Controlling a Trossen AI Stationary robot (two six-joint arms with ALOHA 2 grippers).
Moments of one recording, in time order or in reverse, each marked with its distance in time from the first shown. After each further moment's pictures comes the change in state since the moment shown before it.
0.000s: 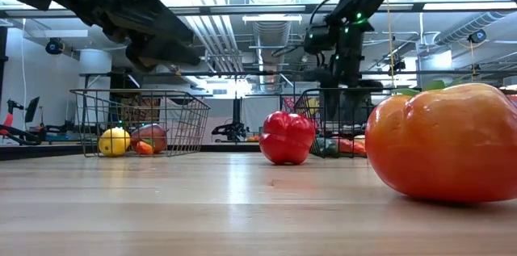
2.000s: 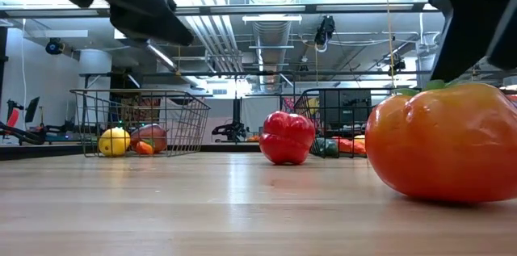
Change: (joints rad) left arm -0.249 0.251 0.300 -0.238 -0.103 0.049; right arm 1.401 0.111 -0.003 0.143 0.472 0.425
